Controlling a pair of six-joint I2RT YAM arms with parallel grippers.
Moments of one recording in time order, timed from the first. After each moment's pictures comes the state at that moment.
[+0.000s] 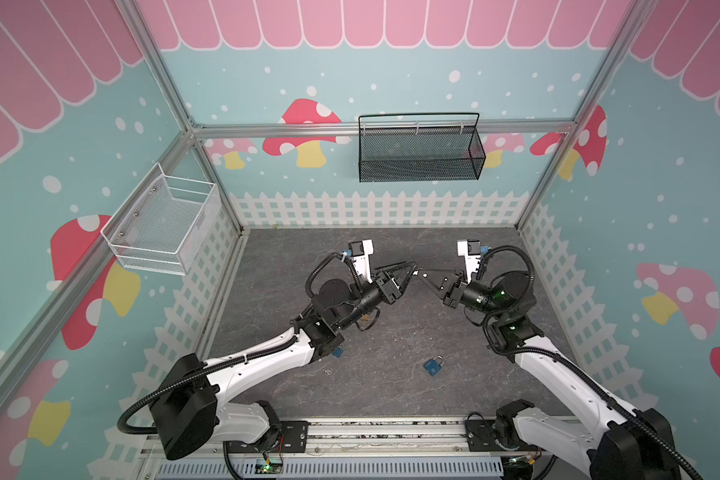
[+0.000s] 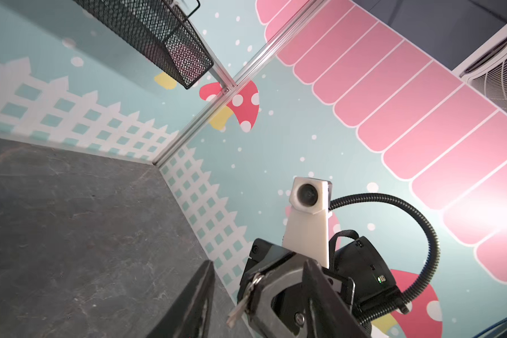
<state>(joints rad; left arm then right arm) -0.85 1.34 0.87 0.69 0.11 -0.91 0.35 1.05 0.67 0.61 -0.79 0.79</state>
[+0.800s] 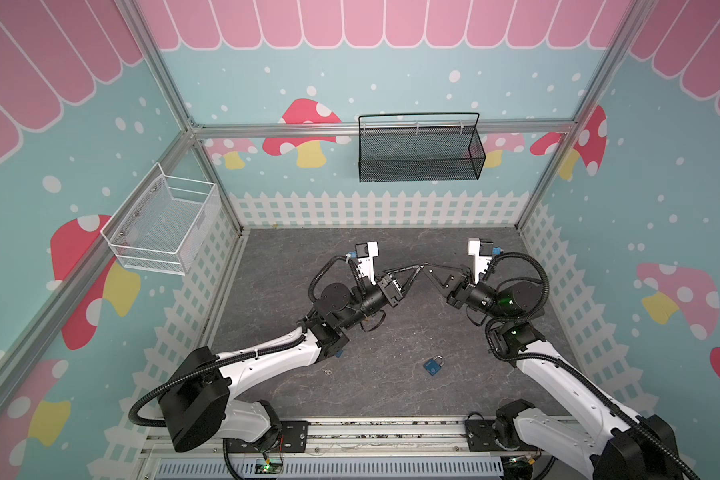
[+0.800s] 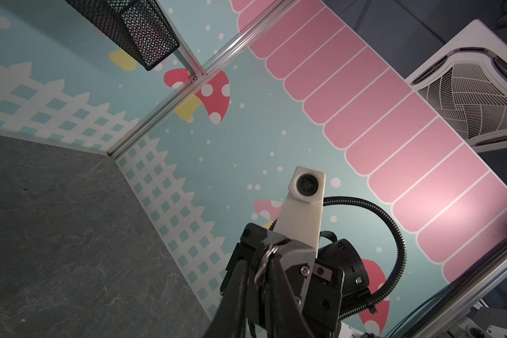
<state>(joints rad) -0.86 1.39 0.86 0.83 0.18 -0.98 0.36 1.02 0.65 0.74 -0.73 0.82</state>
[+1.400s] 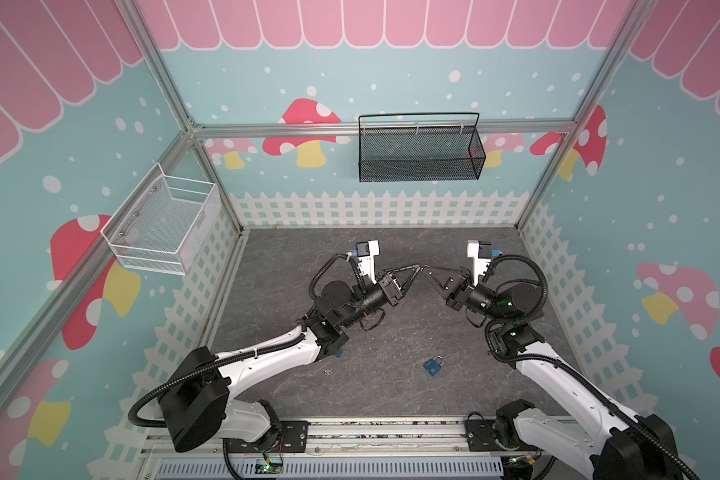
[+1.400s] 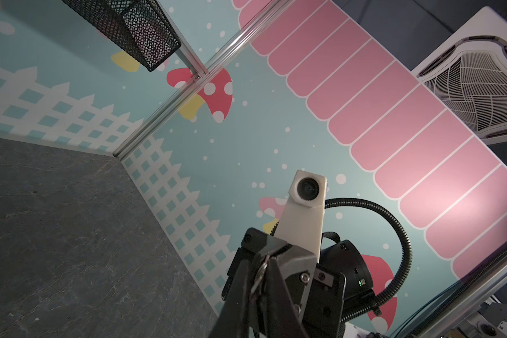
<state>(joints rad) -0.85 1.38 0.87 0.80 0.20 -0.95 0.36 1.02 0.63 0.75 -0.73 0.81</state>
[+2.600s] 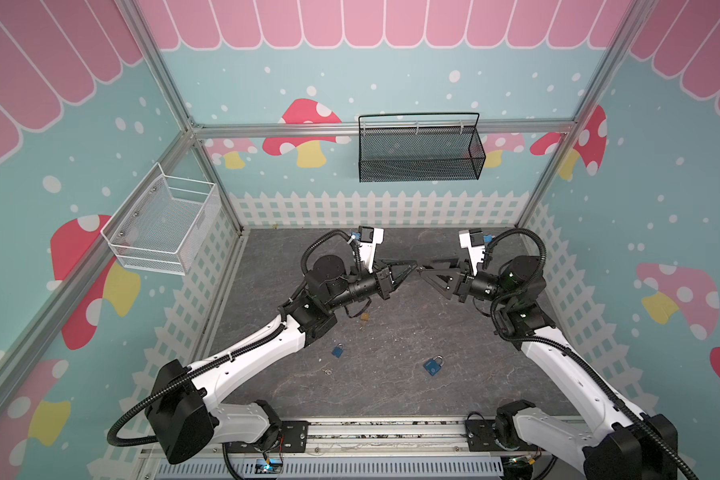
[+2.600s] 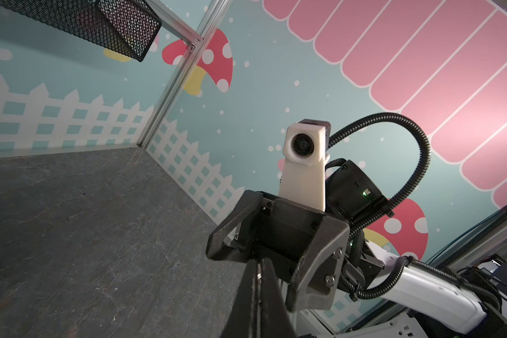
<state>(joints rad) -0.75 1.31 1.05 0.37 0.43 -0.69 0.27 1.08 0.84 0.38 -0.98 0.62</state>
